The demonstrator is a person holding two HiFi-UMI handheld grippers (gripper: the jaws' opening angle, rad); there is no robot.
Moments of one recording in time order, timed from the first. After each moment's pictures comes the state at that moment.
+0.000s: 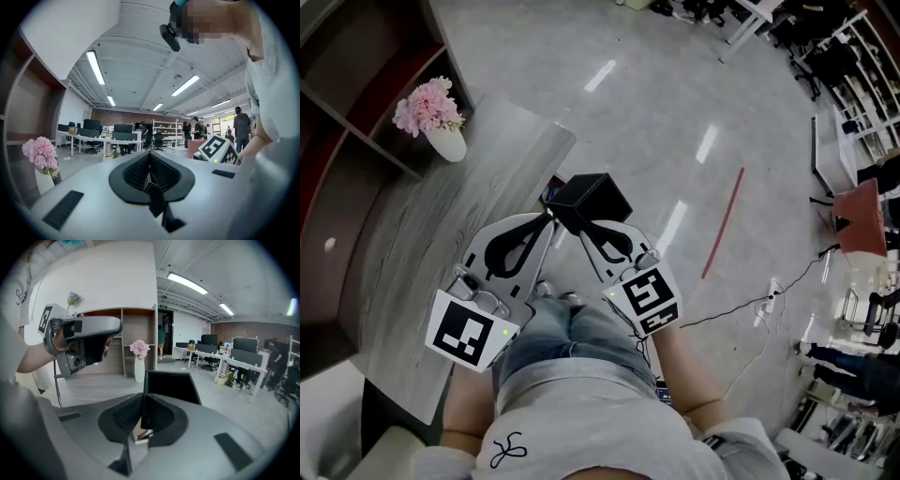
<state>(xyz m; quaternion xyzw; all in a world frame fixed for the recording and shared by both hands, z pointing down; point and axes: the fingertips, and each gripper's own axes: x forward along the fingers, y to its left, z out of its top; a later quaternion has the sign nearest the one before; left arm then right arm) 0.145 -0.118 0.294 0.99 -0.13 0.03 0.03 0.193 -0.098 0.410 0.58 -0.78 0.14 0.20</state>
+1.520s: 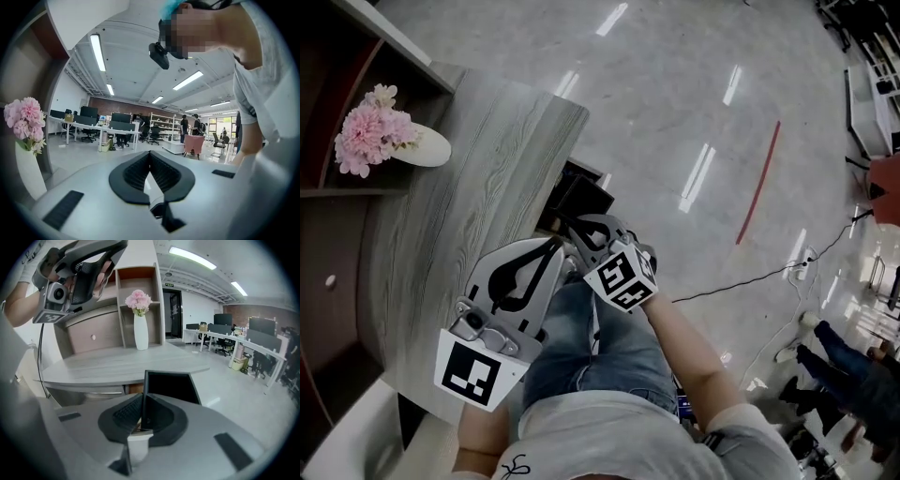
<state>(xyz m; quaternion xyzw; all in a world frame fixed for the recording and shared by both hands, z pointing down) 0.182 -0.166 0.376 0.99 -0.09 0.07 0.07 0.186 -0.167 0.605 0.51 -0.79 0.20 0.27</state>
